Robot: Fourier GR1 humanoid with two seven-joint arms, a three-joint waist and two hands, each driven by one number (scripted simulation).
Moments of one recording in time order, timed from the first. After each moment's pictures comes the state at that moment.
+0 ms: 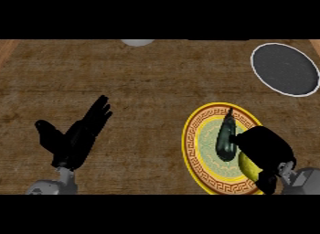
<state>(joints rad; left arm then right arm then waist) -0.06 0.11 -0.13 -1.57 0.23 -0.04 0.25 -0.26 -0.63 0.58 -1.69 0.84 0.62 0.29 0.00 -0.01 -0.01</state>
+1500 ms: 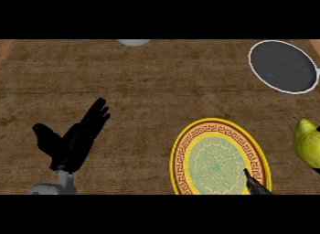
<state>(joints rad) -0.04 0.09 -0.11 -1.58 0.22 -0.05 0.24 0.07 -0.77 -0.11 -1.69 0.16 0.15 -0.43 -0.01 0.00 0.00</state>
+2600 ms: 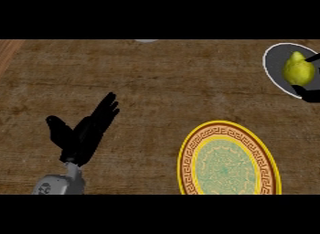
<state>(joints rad) -0.10 0.06 -0.13 -1.55 0.19 -0.07 0.25 -0.64 -0.61 -0.20 -0.65 0.37 -0.16 -0.69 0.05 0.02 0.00</state>
